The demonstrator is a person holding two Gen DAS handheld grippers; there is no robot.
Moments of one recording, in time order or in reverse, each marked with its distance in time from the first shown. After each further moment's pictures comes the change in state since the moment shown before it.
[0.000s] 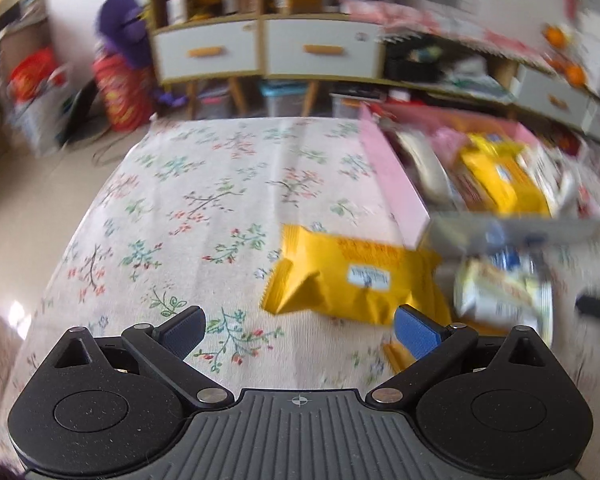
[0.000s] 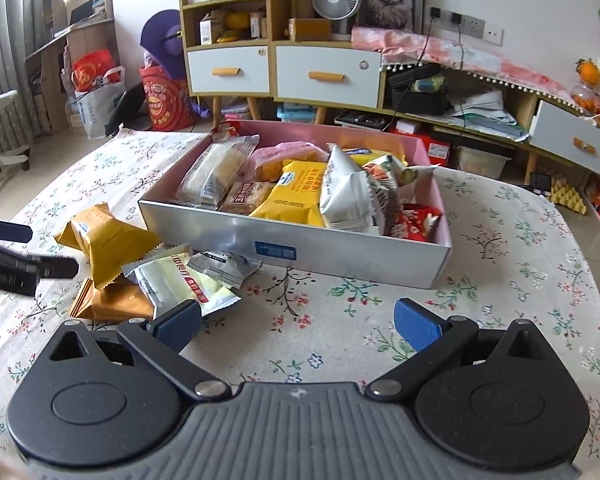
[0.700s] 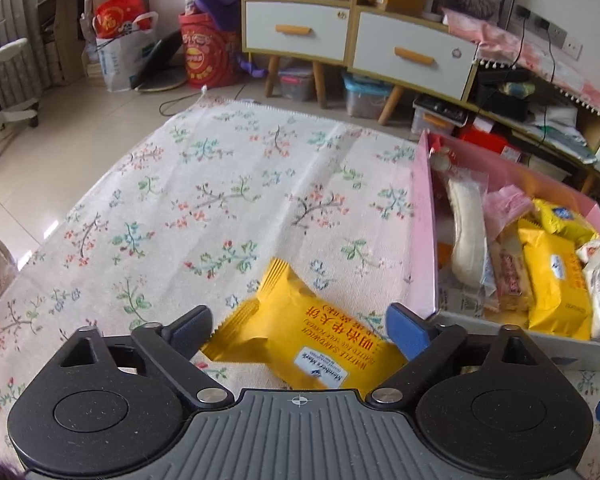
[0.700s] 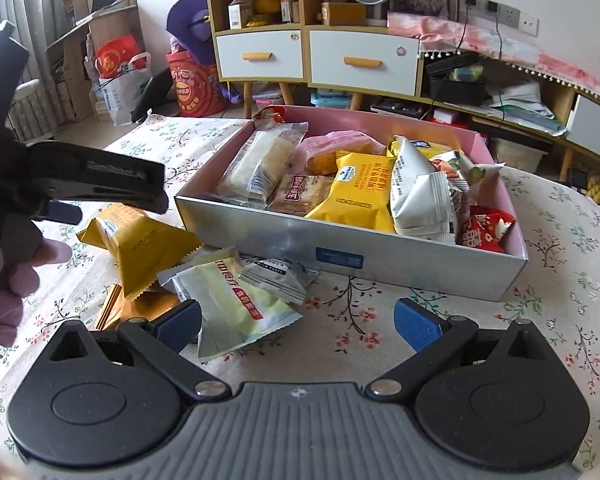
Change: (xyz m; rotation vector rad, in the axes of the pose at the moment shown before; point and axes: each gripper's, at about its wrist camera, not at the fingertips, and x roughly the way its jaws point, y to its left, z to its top) left arm 0.035 -0.034 0.028 -0.248 0.038 0.182; right arm 0.019 0.022 0.011 -0.011 0.047 0.082
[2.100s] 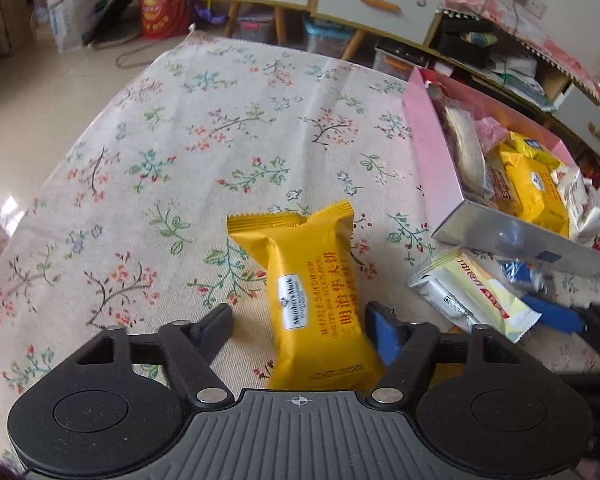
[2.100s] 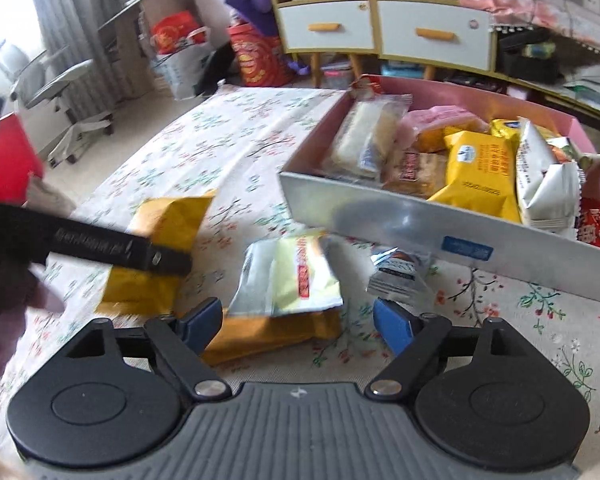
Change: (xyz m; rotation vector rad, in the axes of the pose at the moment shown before) left arm -0.012 0.059 -0.020 0.083 0.168 -0.174; right arm 0.017 0.030 0.010 -0.007 0.092 0.184
